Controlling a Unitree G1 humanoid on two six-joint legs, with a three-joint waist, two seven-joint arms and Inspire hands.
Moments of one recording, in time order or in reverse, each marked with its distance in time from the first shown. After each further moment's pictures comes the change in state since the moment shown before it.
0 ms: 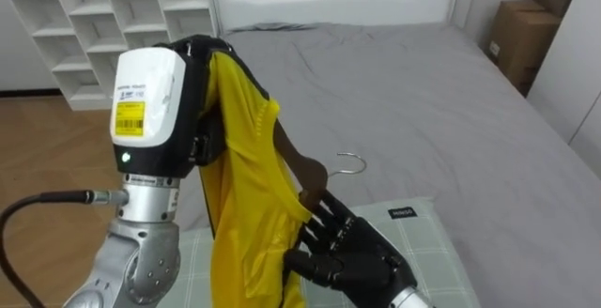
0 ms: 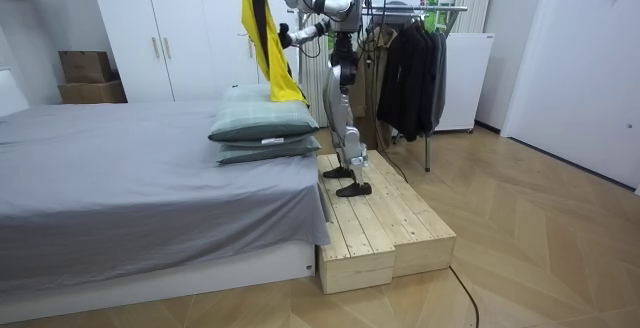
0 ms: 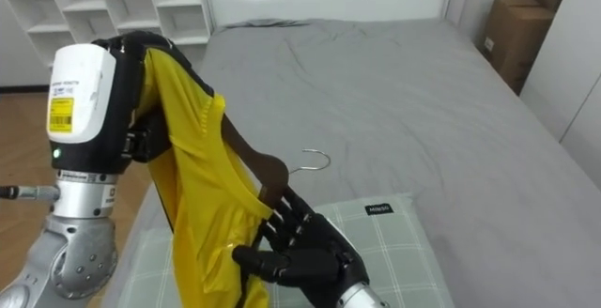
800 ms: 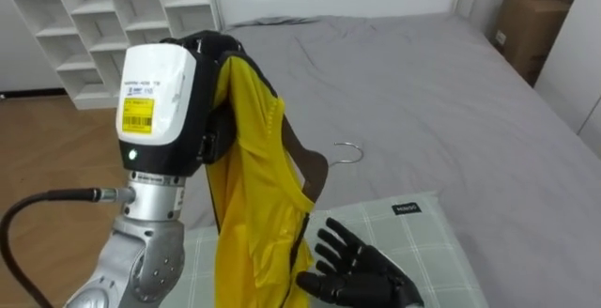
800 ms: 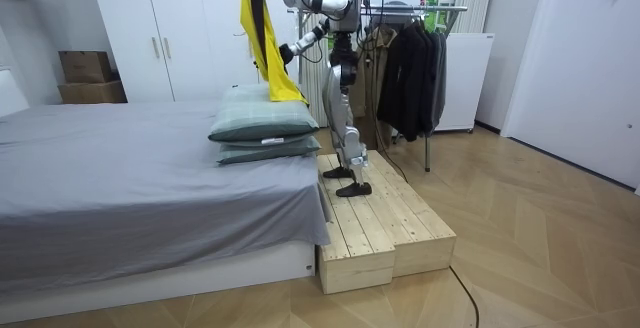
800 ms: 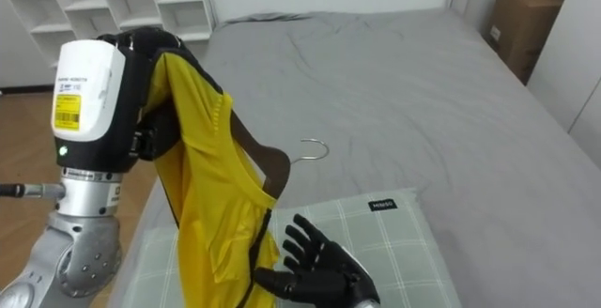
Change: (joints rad) left arm -0.010 -0.006 -0.006 -0.011 0.038 -0.007 -0.002; right arm -0.060 0.019 -0.009 0.318 -0.131 -0.001 -0.045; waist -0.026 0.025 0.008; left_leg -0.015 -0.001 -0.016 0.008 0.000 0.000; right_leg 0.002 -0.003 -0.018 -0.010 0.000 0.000
